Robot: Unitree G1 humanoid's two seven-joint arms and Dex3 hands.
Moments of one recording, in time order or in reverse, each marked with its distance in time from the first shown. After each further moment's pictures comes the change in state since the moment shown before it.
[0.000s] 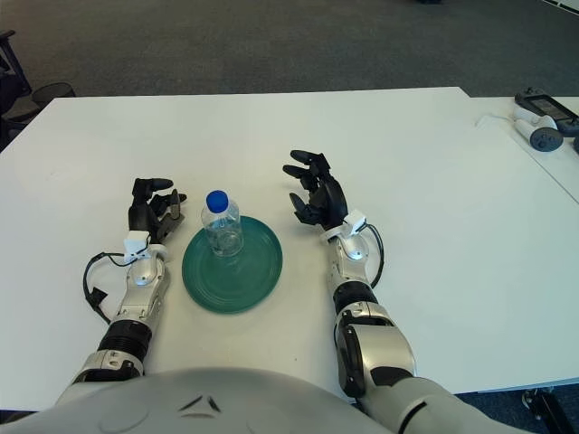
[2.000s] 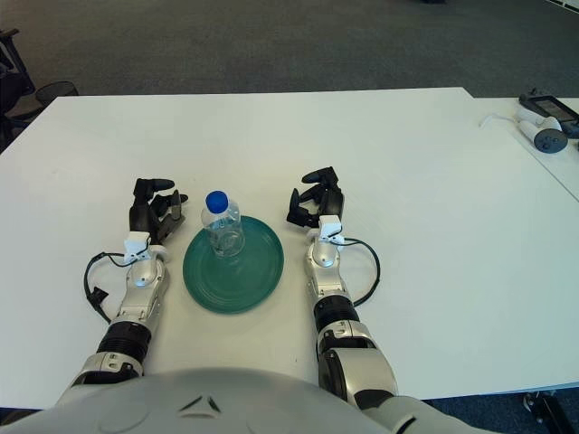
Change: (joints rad) left arm 0.012 0.004 -0.006 -0.020 0.000 0.002 -0.020; right arm 0.125 0.099 0.056 -0.205 -0.346 0.175 -0.910
